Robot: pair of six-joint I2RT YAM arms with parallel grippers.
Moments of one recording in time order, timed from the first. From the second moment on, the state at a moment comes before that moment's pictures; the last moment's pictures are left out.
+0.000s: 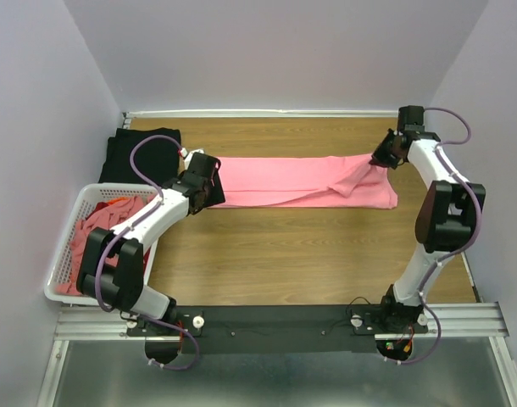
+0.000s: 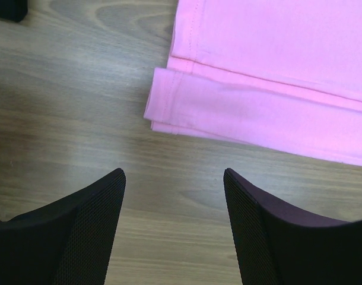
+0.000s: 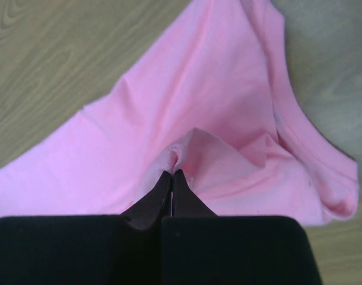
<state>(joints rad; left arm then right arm) -0.38 1.46 0.97 -0.44 -0.25 -0.54 -0.09 1.85 1.48 -0.58 -0.08 0.57</state>
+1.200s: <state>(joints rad) -0.28 1.75 1.13 -0.42 -0.19 -0.66 -0.09 2.12 1.69 -0.55 -0.13 0.57</state>
